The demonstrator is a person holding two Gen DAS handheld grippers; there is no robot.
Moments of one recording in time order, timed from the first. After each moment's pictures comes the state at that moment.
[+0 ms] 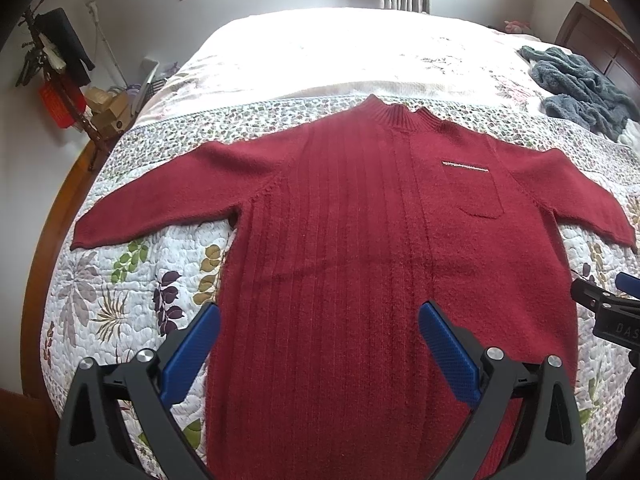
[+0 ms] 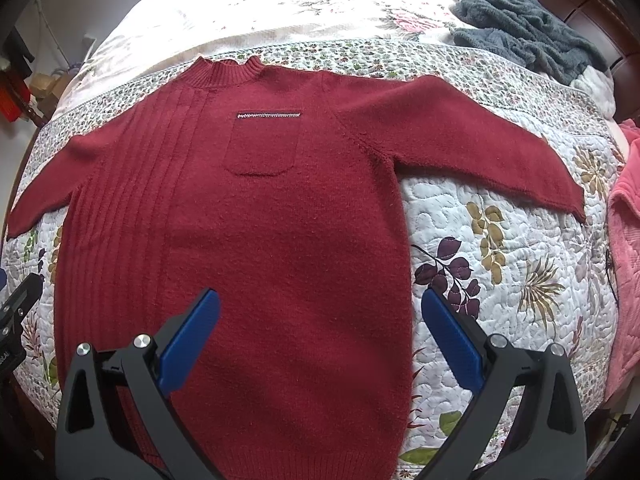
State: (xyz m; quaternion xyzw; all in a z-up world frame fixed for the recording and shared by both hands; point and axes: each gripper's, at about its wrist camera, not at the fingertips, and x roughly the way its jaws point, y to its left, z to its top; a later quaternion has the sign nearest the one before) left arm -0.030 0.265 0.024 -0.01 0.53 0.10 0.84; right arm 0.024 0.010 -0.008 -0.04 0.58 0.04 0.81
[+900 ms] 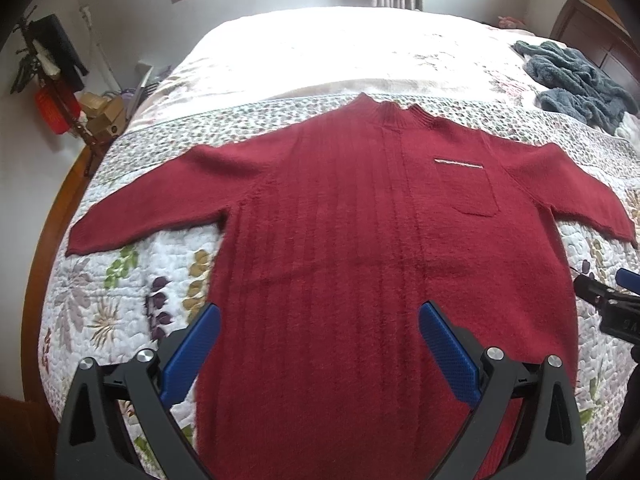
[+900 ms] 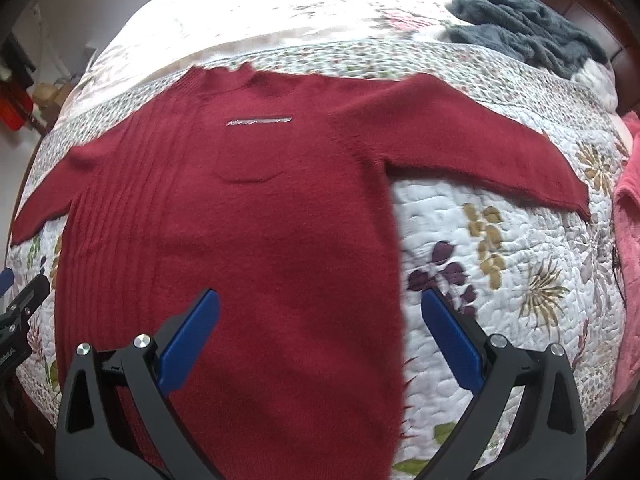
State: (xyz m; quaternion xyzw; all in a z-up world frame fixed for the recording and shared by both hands) left arm -0.016 0.253 0.017 -0.01 0.53 0.09 0.84; right arm 0.033 -0.018 -0.013 -0.02 0.58 0.04 0.81
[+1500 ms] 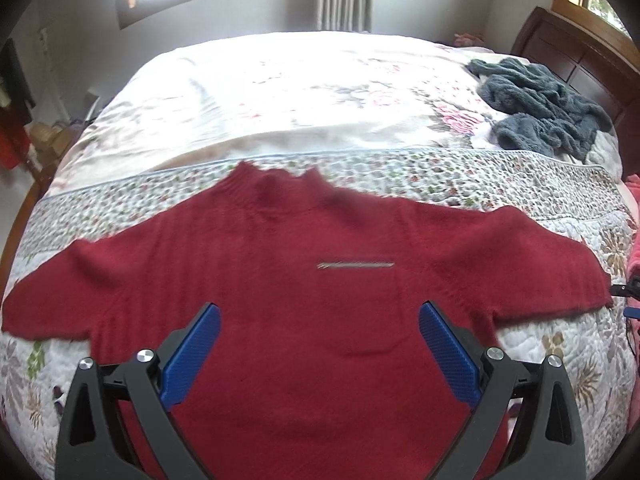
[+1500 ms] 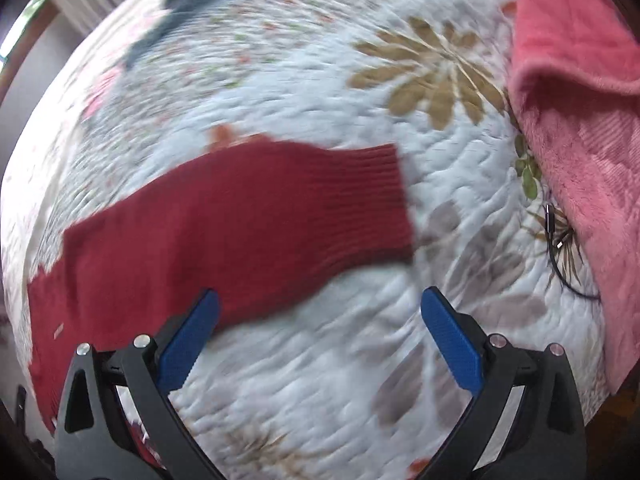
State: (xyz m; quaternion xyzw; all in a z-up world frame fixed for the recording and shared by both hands) left arm 0.135 0.143 0.001 -0.02 0.48 0.01 0.87; right arm 0.162 -0.399 -0.071 0.20 0.61 -0.15 0.75
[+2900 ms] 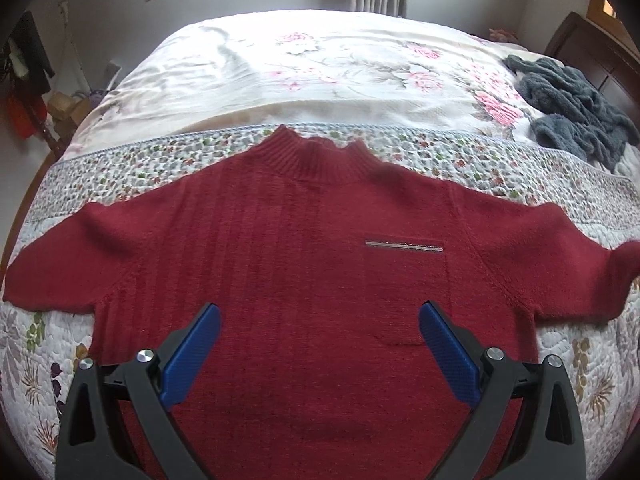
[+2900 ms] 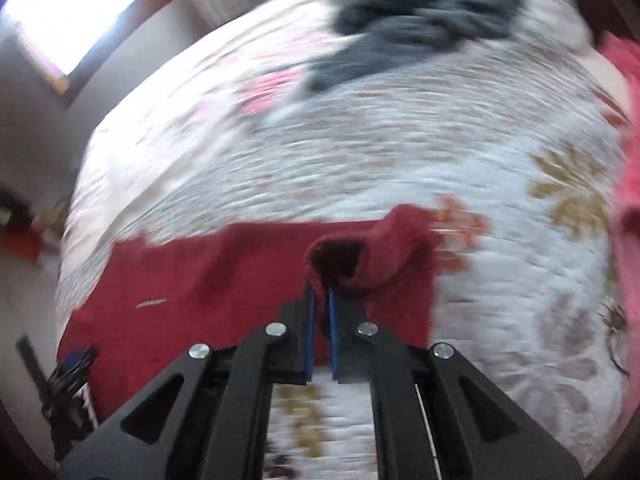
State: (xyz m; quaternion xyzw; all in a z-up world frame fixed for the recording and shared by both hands) left arm 0.131 0.184 -0.025 -0.05 0.51 0.06 0.86; right arm 0.204 -0.254 0.007 0.14 0.54 0.05 0.83
